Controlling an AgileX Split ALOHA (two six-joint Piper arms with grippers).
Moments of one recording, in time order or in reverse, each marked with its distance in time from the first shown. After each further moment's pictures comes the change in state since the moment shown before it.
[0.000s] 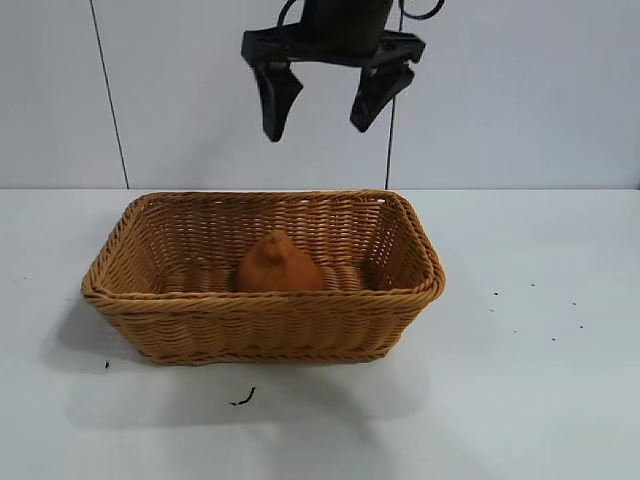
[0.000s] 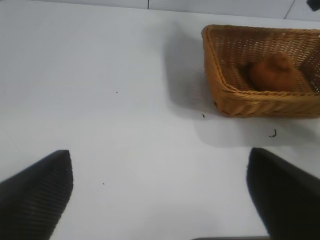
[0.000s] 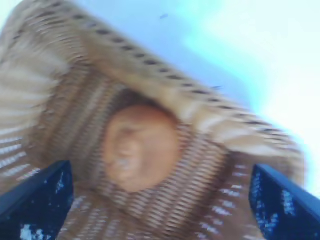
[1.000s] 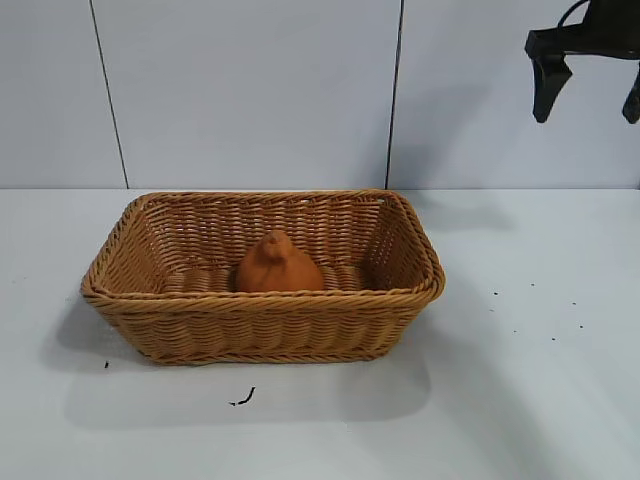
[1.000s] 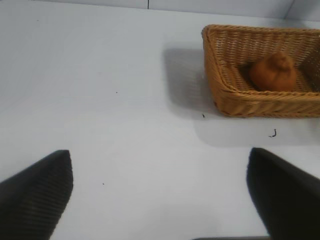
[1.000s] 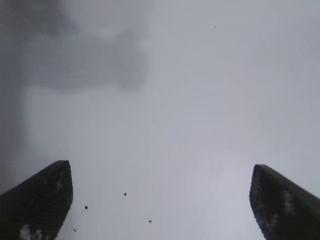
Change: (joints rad) left arm 0.000 0.000 0.000 0.000 -0.001 0.000; right arm -0.351 -0.215 0.416 0.010 -0.001 -0.015
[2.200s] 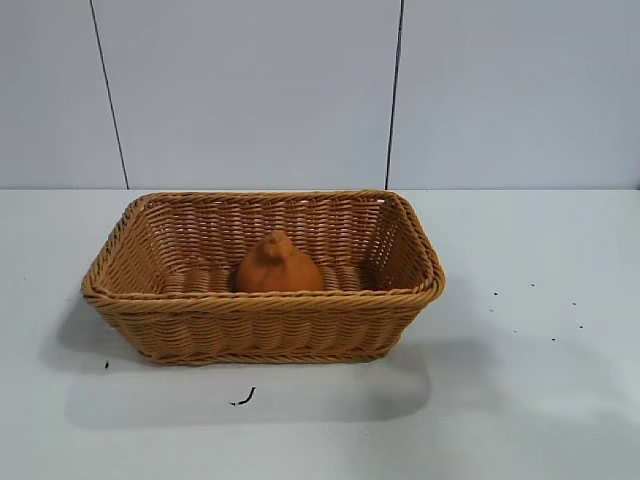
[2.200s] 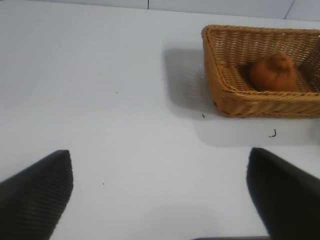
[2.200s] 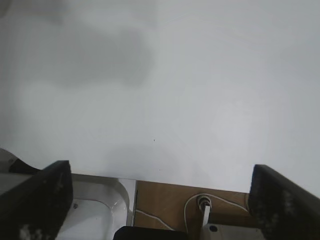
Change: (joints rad) left arm 0.000 0.000 0.000 0.000 0.001 0.000; right arm 0.000 -1.237 1.211 0.018 -0.178 -0.117
